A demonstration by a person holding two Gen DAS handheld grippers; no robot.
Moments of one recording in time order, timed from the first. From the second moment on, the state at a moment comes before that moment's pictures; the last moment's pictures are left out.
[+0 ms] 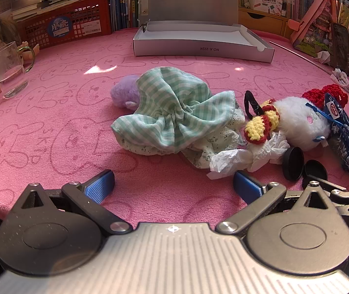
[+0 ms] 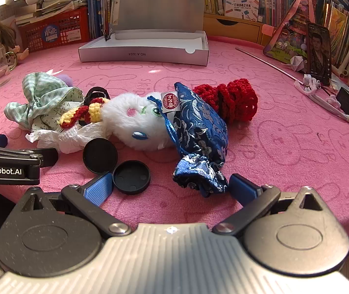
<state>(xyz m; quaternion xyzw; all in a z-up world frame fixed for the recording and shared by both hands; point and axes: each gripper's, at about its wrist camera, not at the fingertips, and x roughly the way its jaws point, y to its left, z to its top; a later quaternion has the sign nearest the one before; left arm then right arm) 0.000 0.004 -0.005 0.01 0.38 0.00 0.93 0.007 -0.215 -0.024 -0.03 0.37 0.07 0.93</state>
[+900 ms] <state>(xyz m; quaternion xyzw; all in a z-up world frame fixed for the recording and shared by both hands) 0.002 0.009 -0.009 0.01 0.38 0.00 0.92 0.004 -0.213 -0.023 -0.03 0.37 0.07 0.93</state>
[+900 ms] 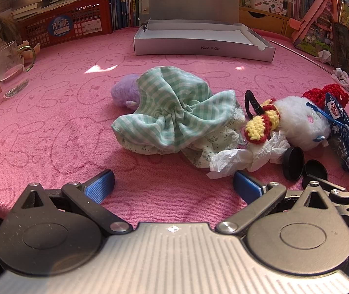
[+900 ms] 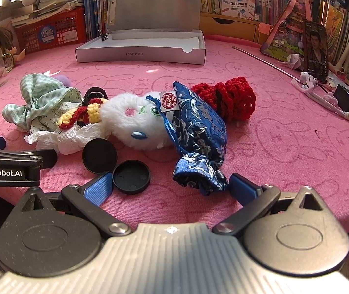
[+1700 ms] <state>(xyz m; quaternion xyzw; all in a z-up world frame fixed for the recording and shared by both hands) 0.001 0.006 -0.007 0.01 0.38 0.01 0.93 0.003 -0.213 -0.024 -0.03 0.35 0.06 0.93</state>
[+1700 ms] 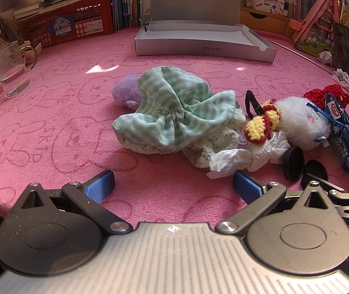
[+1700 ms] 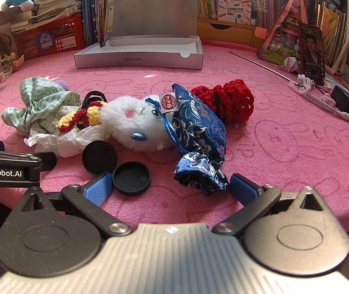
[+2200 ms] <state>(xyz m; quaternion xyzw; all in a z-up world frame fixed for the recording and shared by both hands) -0.010 0.002 -0.008 0.01 0.36 0.01 0.93 -0.015 -0.216 -0.021 -0.03 0.36 0.07 0.93</state>
